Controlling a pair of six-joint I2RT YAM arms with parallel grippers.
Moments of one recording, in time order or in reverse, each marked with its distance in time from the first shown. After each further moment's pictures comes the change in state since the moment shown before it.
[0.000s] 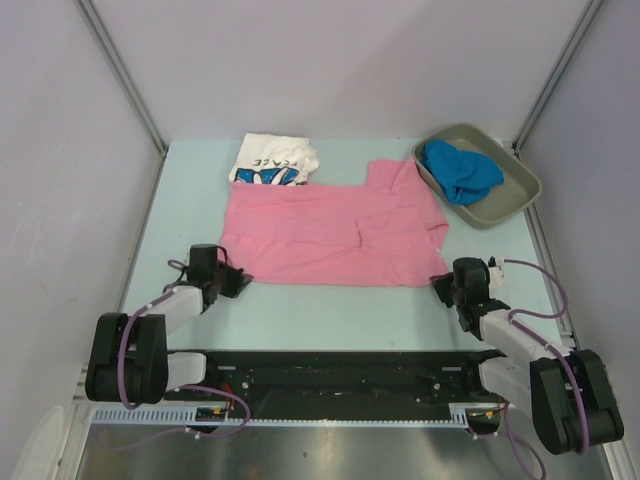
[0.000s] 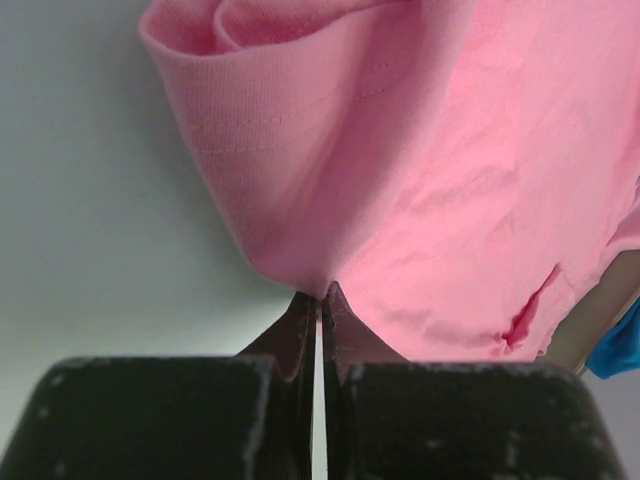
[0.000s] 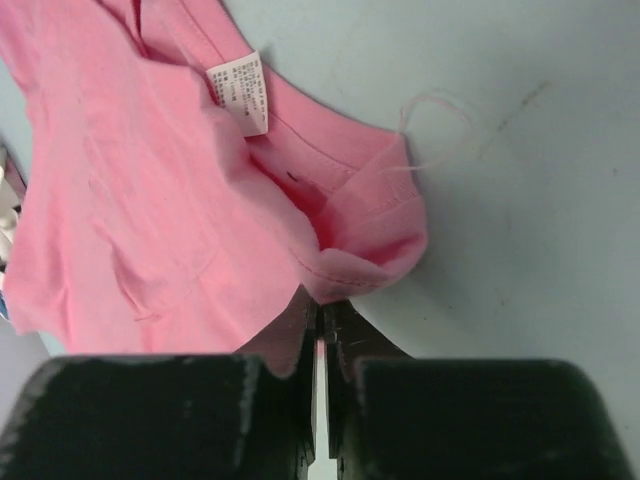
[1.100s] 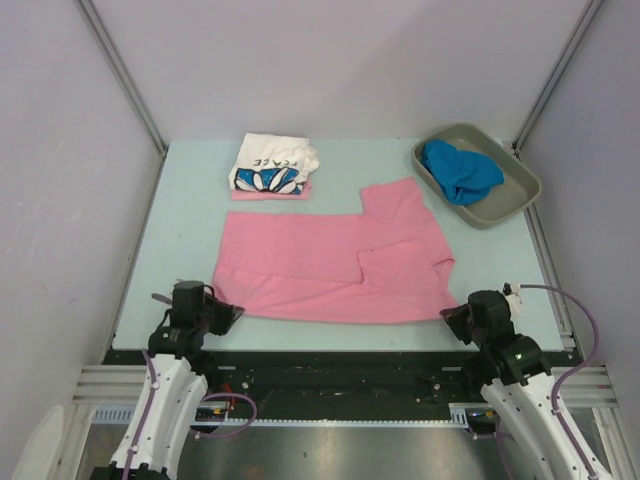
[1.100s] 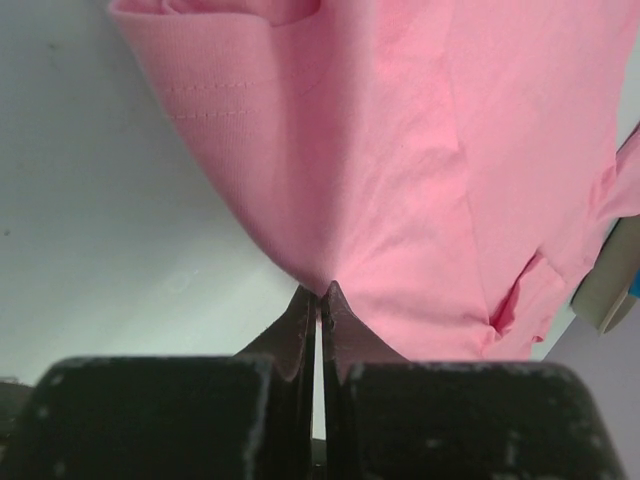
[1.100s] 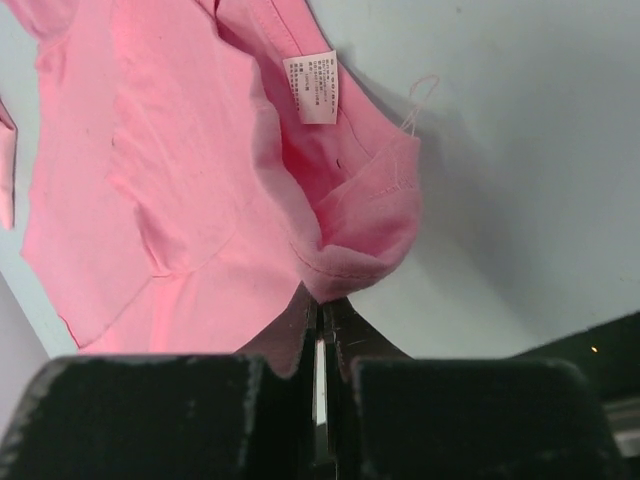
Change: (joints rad) left arm 0.003 -0.782 -0.119 -0.650 -0.009 0.068; right arm 0.129 -0.754 0.089 -0.906 0.023 -0.031
